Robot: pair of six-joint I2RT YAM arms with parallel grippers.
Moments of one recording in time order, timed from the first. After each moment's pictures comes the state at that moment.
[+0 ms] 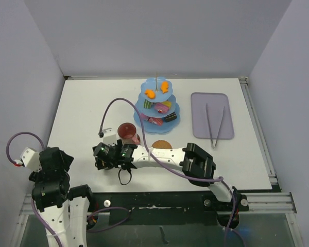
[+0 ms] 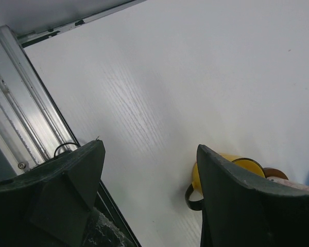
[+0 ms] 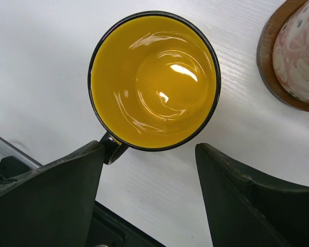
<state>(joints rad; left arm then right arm) 0.22 0.40 0.87 -1.23 -0.49 -0.80 1.31 2.15 1.78 -0.50 0.38 0.79</state>
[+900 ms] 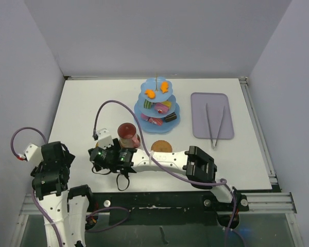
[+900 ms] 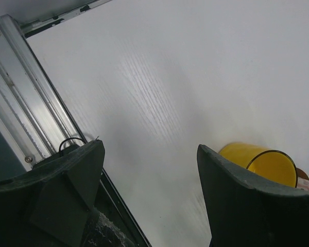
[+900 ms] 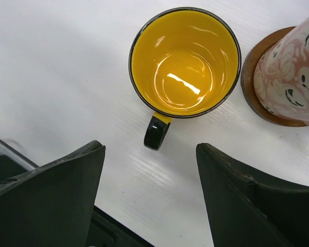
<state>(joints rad) 0.22 0.49 0.85 -1.23 -0.48 -0.80 1.36 2.13 1.80 -0.50 0.51 0.67</state>
